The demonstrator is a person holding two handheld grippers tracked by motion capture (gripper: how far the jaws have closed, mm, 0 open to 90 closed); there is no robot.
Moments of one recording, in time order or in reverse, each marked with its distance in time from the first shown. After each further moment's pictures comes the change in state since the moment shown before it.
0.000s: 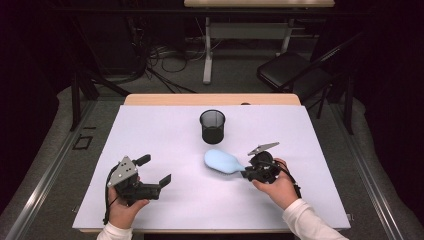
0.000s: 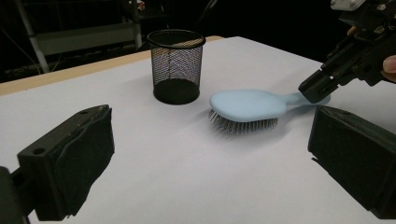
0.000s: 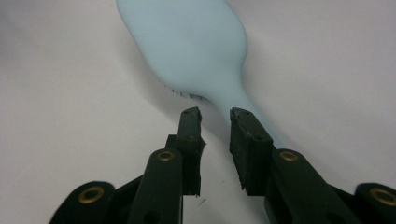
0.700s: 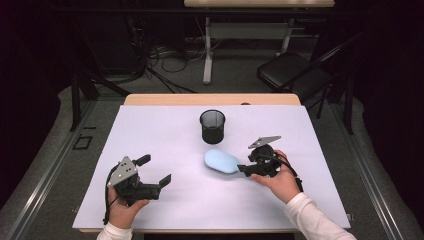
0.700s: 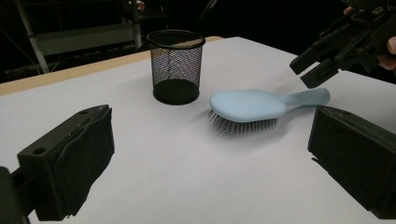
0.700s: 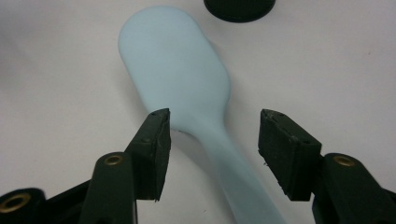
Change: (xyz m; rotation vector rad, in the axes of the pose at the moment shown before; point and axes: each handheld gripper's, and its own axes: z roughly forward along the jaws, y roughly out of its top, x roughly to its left) left arm 0.000 0.000 0.000 0.000 -0.002 0.001; right arm -0.005 0.017 -0.010 -0.084 -0.022 -0.062
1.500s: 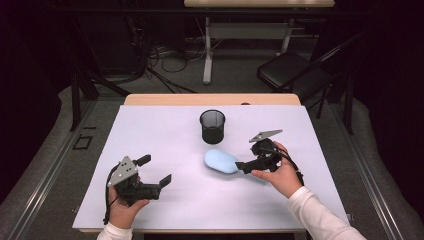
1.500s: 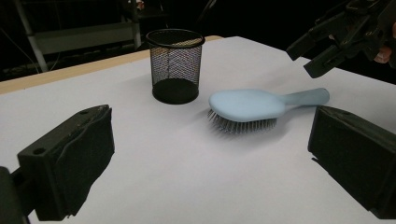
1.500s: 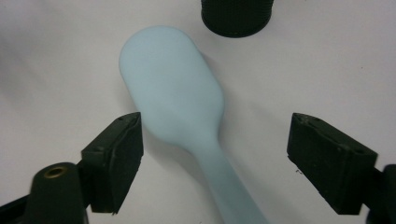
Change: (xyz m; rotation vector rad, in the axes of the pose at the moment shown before) left arm 0.000 0.000 0.001 0.004 -0.001 -0.008; right arm -0.008 0.013 -0.003 0.003 0.024 0.020
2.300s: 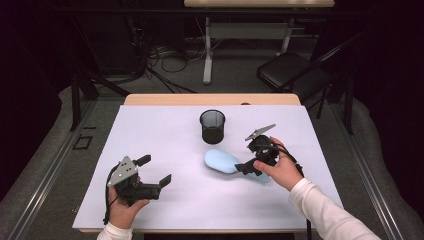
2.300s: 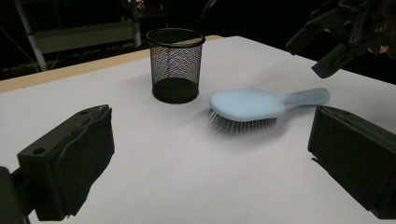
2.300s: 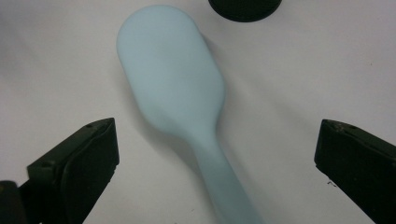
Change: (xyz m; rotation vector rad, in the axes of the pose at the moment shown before) left arm 0.001 0.000 0.000 0.001 -0.004 -0.002; right arm -0.003 0.013 0.004 0.100 0.014 -0.064
